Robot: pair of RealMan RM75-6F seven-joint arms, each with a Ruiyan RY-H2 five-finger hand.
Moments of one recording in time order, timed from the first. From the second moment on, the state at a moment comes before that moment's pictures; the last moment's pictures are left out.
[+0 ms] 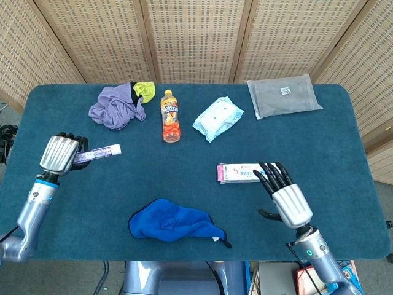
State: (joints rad) left arm -0.57 -1.37 -0.12 -1.22 1.38 1.21 0.11; right arm 0.35 -1.42 0.08 -1.49 -1.71 1.38 -0.11
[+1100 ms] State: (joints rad) left arm -0.55 -1.32 -0.12 -1.27 1.46 1.27 0.13; right arm 0.69 -1.49 0.23 -1.43 -1.03 0.81 -0.34
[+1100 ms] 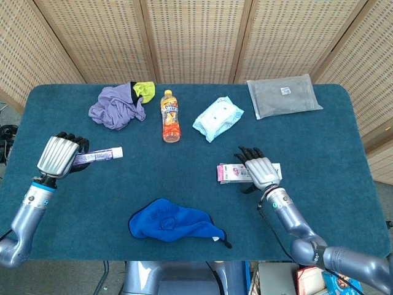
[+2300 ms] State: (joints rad) left arm -0.54 -1.35 -0.11 -1.24 1.48 1.26 0.12; right arm 0.69 -1.67 0.21 -1.13 -1.14 0.88 -0.12
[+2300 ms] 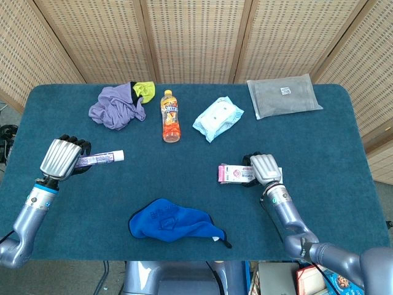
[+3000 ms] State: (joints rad) left arm -0.55 -1.30 -0.12 -1.35 1.52 1.29 0.13; right arm 0.67 -1.60 0.25 -1.37 -1.20 0.98 -0.03
